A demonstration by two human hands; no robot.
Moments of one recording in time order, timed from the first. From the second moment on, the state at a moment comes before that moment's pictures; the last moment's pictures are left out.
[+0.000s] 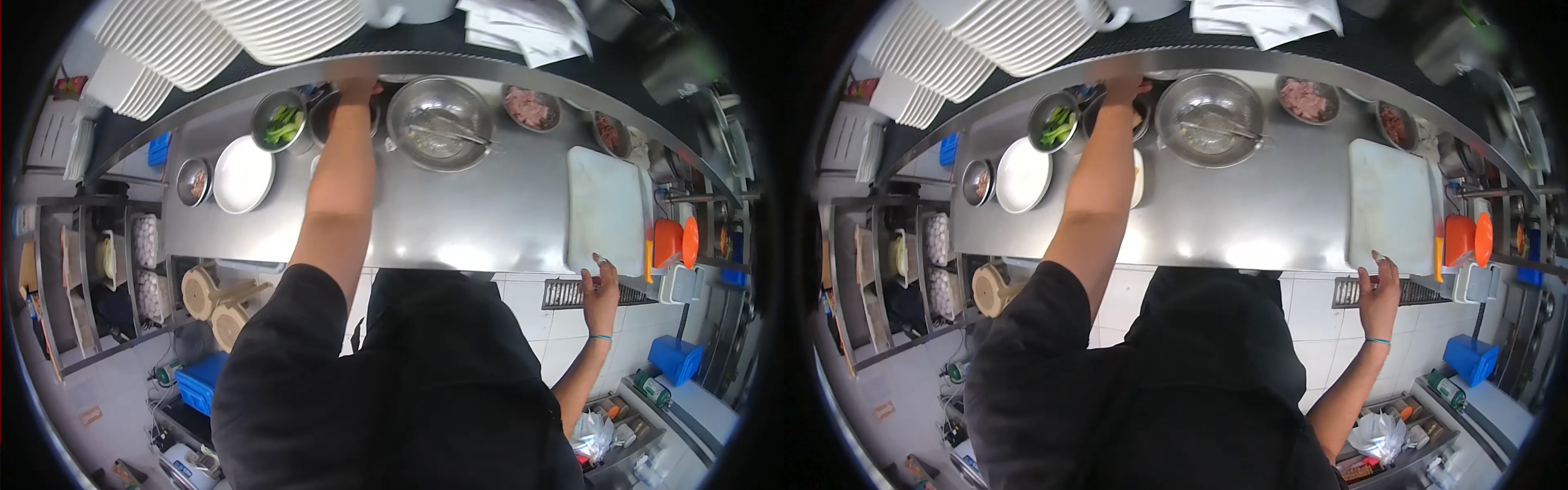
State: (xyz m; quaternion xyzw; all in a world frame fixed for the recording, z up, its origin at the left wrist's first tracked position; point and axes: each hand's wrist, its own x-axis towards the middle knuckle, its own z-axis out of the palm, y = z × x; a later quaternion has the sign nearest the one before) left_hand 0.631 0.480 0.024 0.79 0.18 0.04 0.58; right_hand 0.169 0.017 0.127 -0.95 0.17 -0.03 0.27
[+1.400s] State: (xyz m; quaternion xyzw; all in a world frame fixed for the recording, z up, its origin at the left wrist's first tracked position) left_hand 0.396 0.795 0.002 0.74 0.44 0.44 0.24; right_hand 0.218 0.073 0.145 -0.97 0.10 0.15 0.15
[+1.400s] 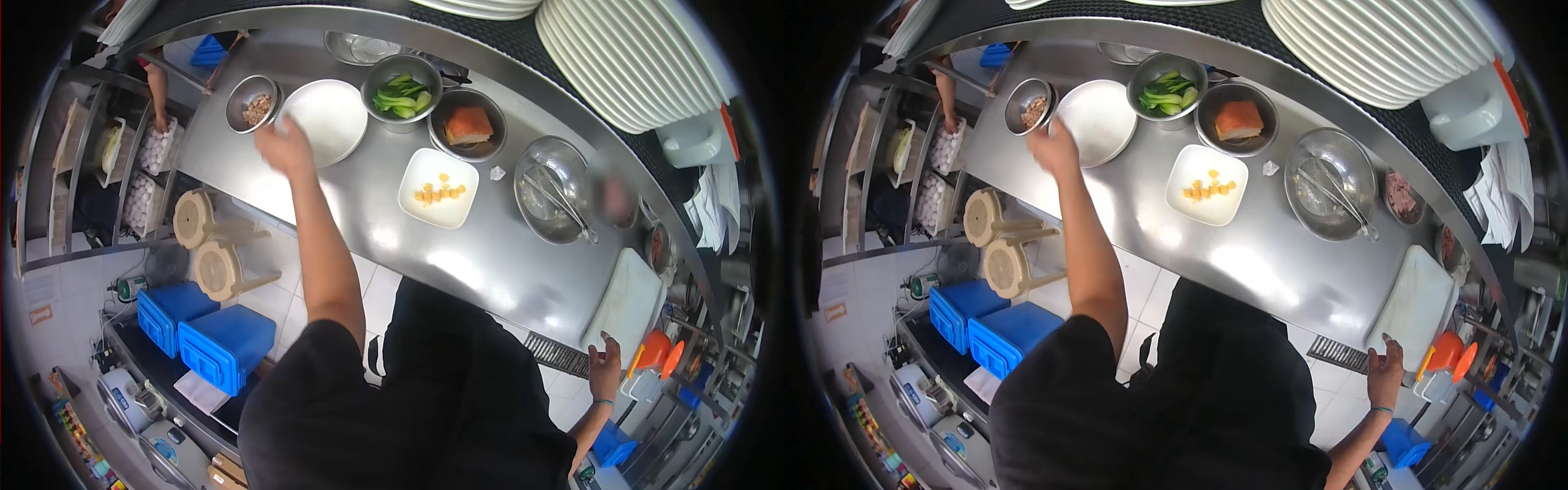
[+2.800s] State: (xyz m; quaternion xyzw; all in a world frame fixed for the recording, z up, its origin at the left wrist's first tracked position) left_hand 0.378 0.932 -0.030 0.34 0.50 0.42 0.67; right_hand 0.284 0.058 0.147 -0.94 0.06 0.32 0.02
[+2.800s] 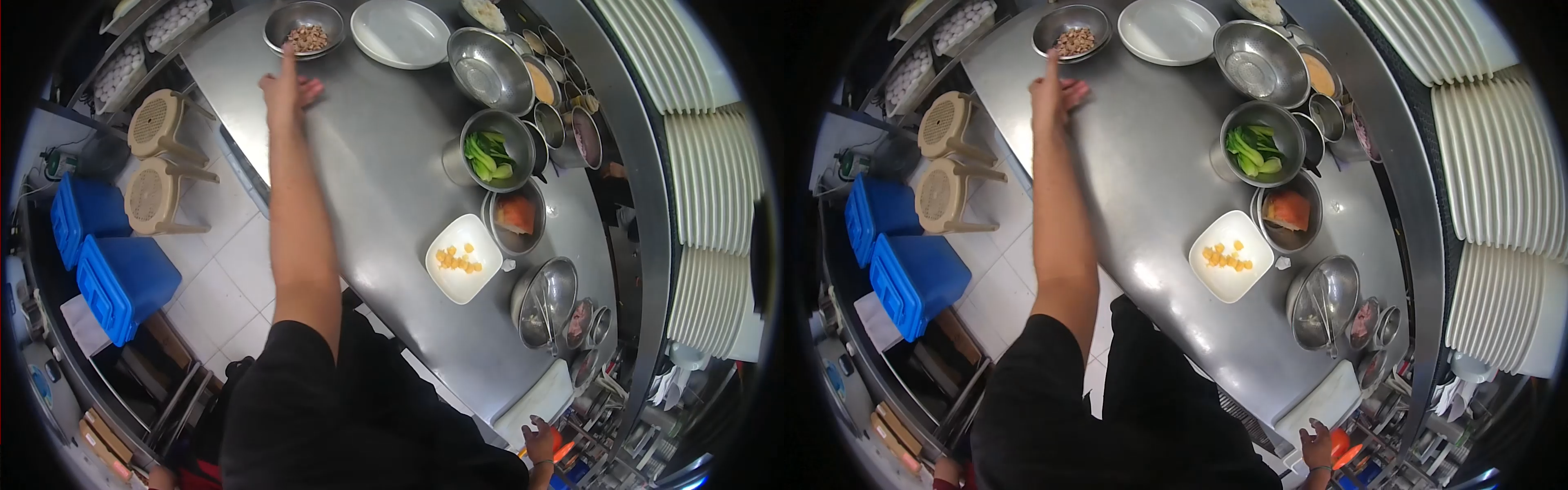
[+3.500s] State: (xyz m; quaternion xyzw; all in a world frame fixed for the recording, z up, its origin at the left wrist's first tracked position) left_hand 0.525 1.054 -0.045 0.39 0.41 0.36 0.74; right_hand 0.200 -0.050 0.101 -0.92 -0.01 0.39 0.02
